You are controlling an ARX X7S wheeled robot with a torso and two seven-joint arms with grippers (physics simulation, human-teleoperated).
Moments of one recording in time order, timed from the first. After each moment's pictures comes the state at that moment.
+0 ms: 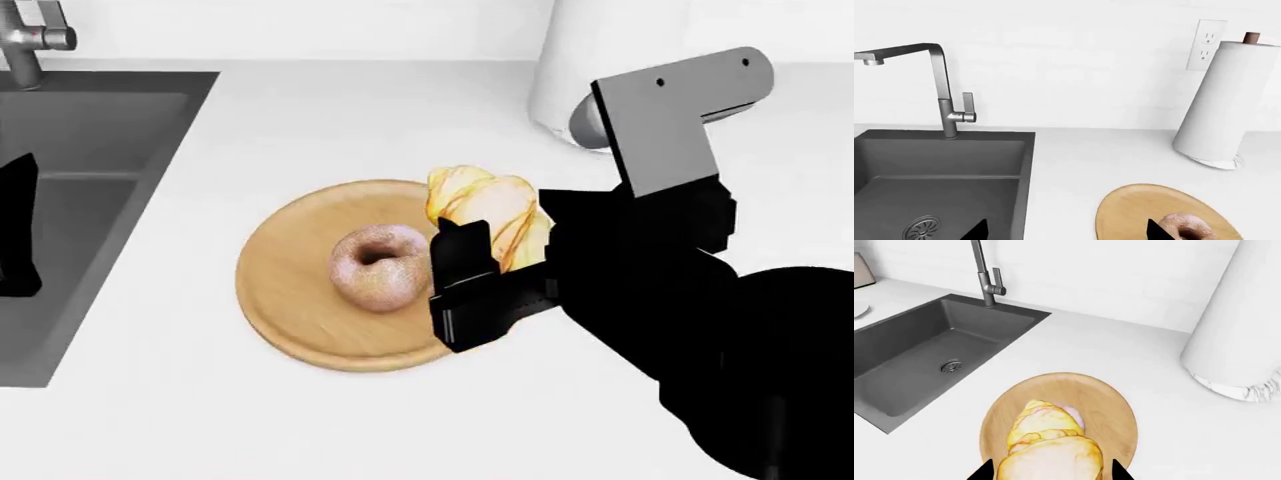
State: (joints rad) left arm -0.89 -0.78 0.09 0.47 -1.62 -1.03 -0.90; right arm 1.04 0.43 -0.01 -0.28 1.14 1.54 0.25
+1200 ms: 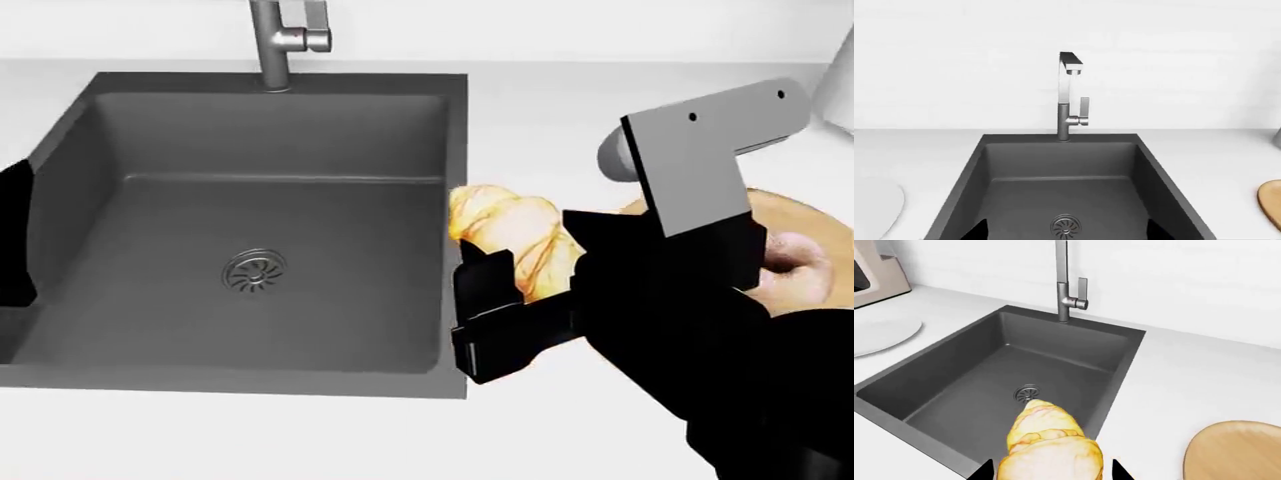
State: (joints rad) left arm -0.87 -0.81 0.10 0.50 -1.63 -1.02 -0.89; right arm 0.97 0.53 -0.02 -0.33 1.31 1.45 0.36
